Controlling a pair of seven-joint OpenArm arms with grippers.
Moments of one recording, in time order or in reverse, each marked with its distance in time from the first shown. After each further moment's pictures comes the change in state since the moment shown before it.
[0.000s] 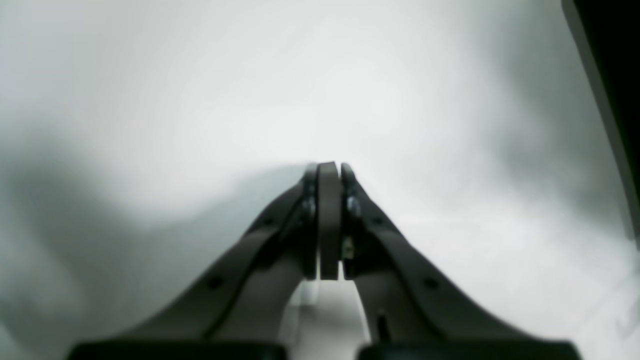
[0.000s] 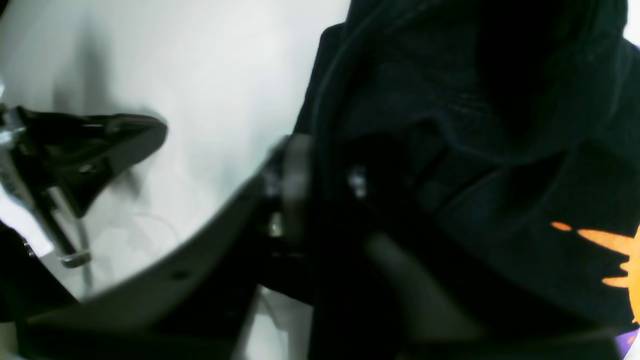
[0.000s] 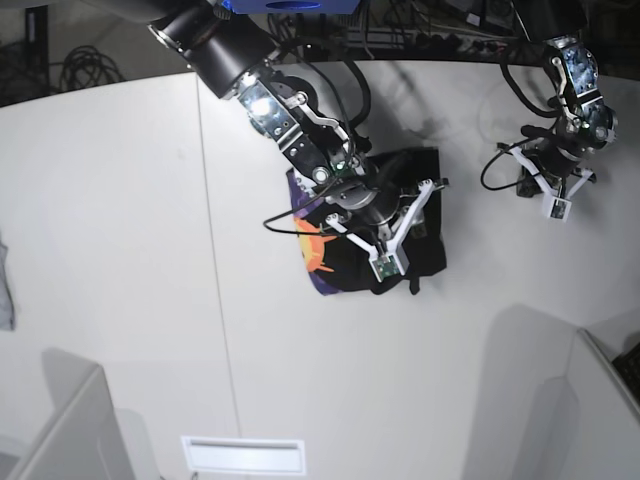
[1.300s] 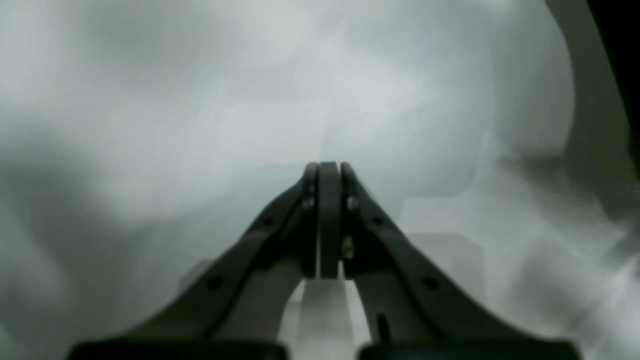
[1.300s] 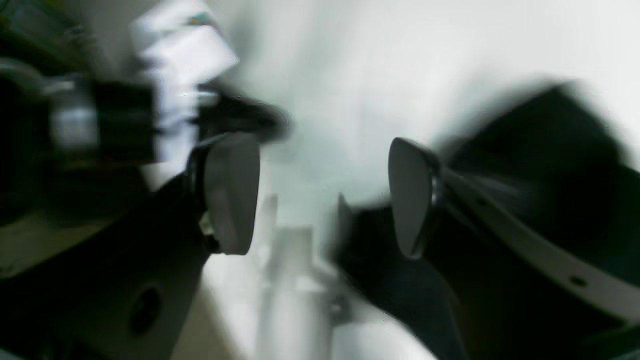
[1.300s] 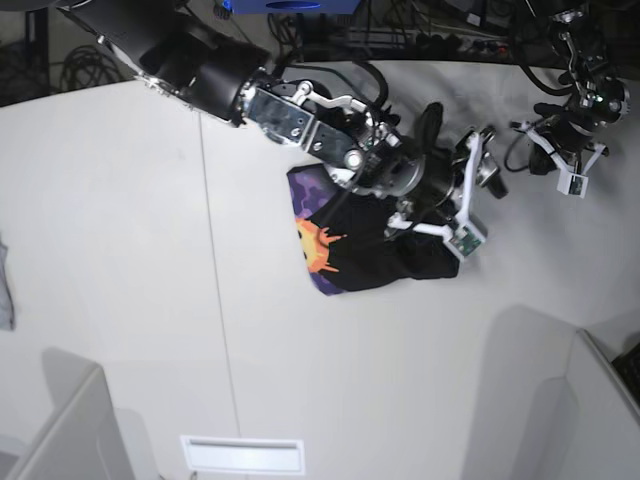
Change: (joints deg) left arm 6.2 0.0 -4.8 4.8 -6.1 0.0 2.3; right arm 9.5 4.0 -16.5 9.8 6.8 0.7 -3.2
